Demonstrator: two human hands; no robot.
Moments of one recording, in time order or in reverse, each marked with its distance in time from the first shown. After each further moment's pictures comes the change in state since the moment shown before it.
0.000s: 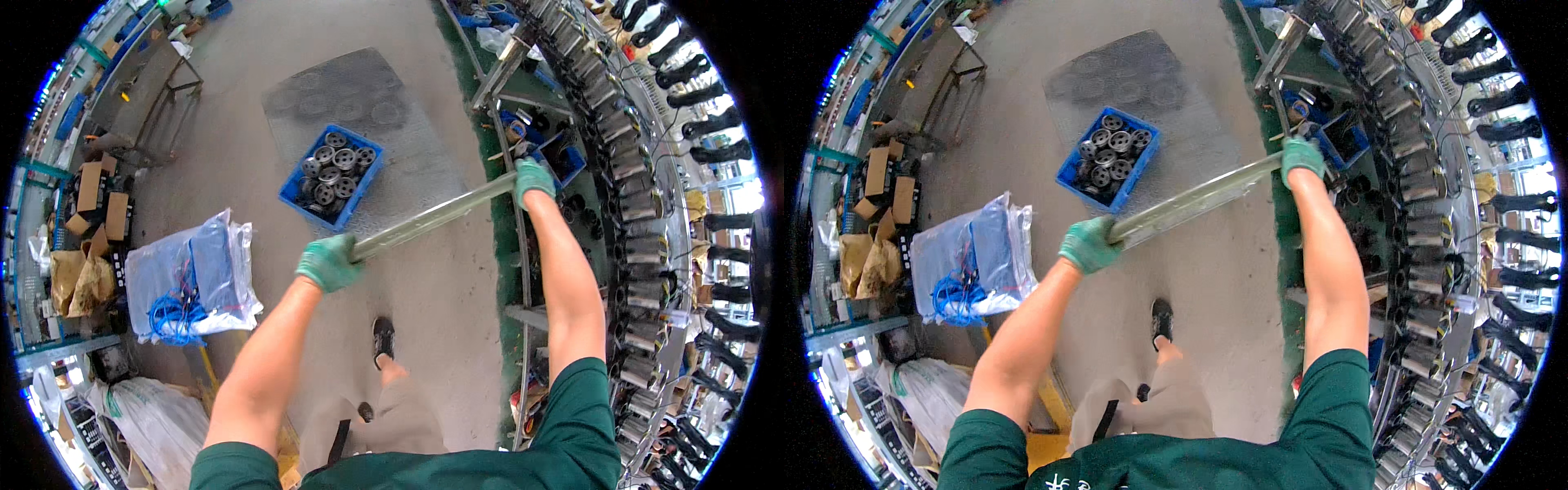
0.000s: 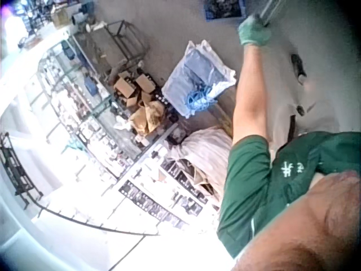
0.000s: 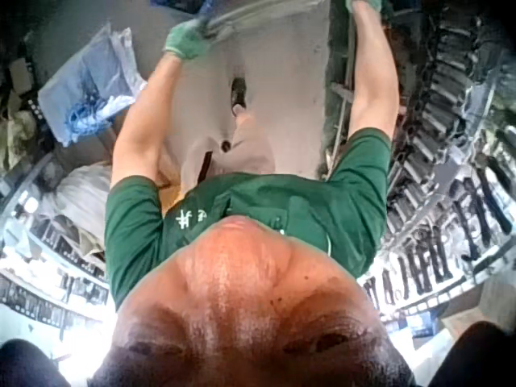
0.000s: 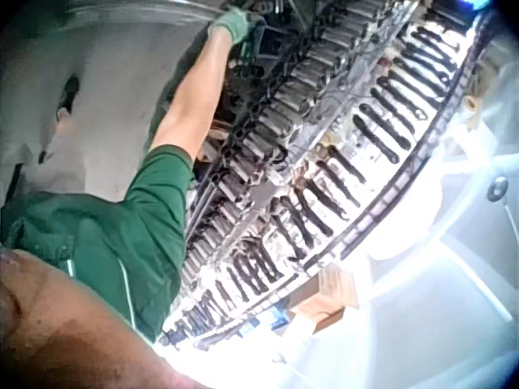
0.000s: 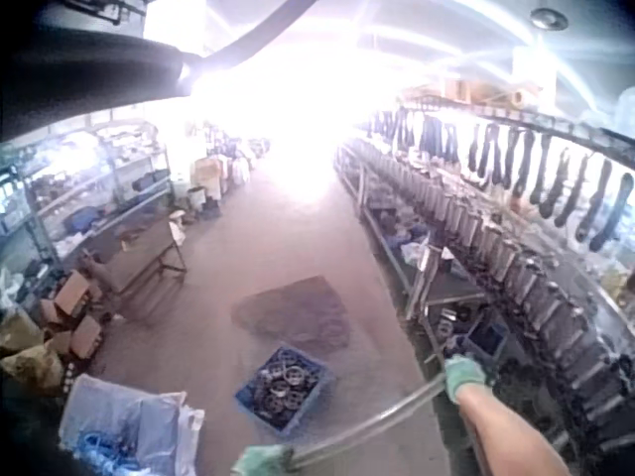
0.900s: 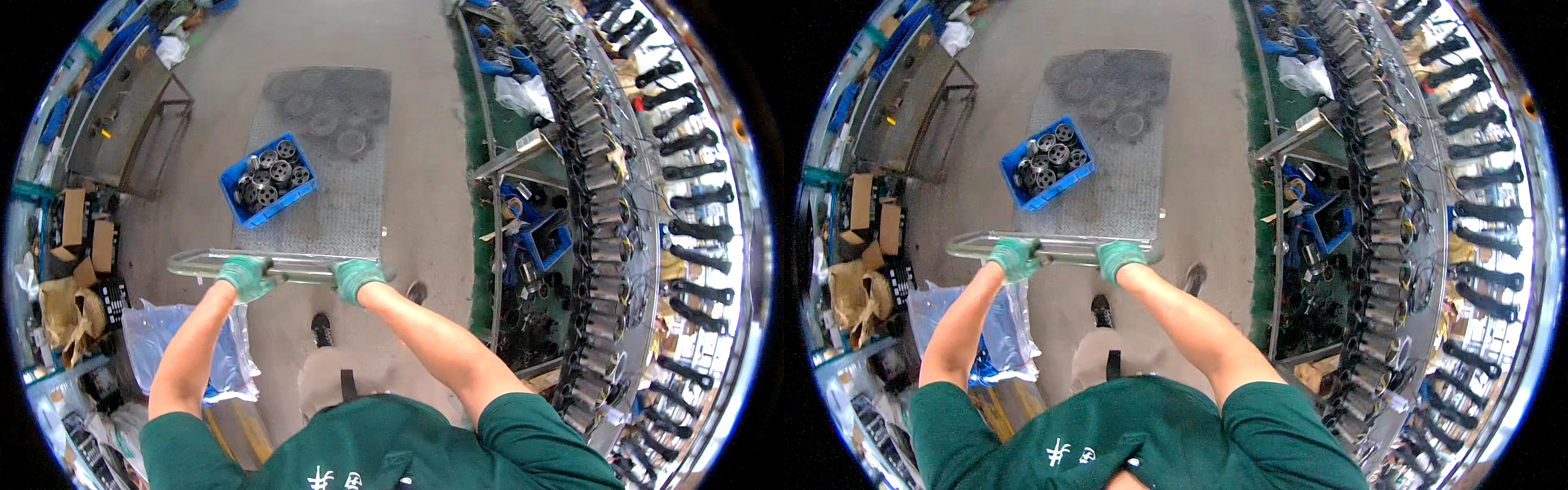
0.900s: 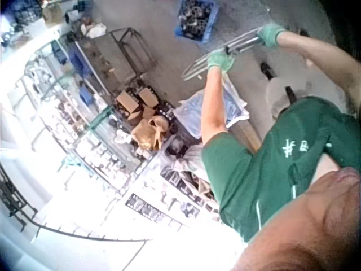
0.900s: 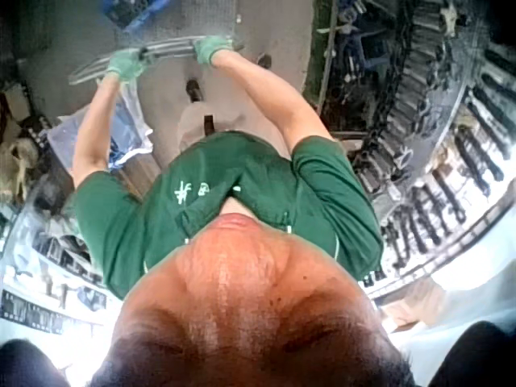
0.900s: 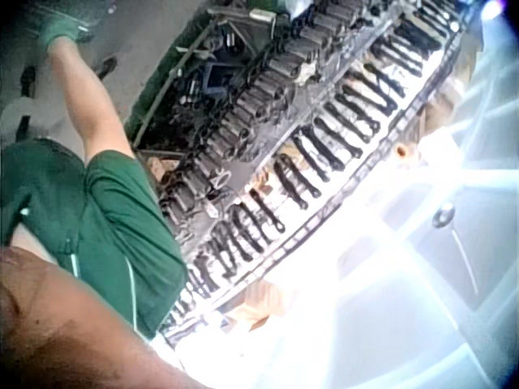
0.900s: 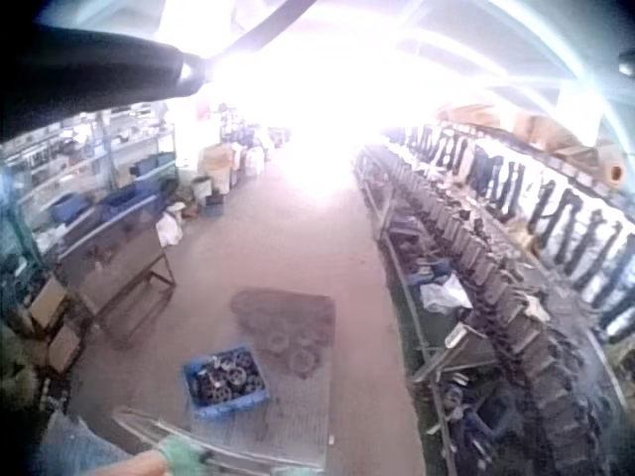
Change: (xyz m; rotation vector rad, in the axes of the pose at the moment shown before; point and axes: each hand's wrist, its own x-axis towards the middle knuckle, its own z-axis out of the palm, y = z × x) left_hand 0.270 -0.240 -0.239 0.211 -0.469 -0.260; right_hand 0.223 -0.388 -0.119 0.365 -0.702 -0.624
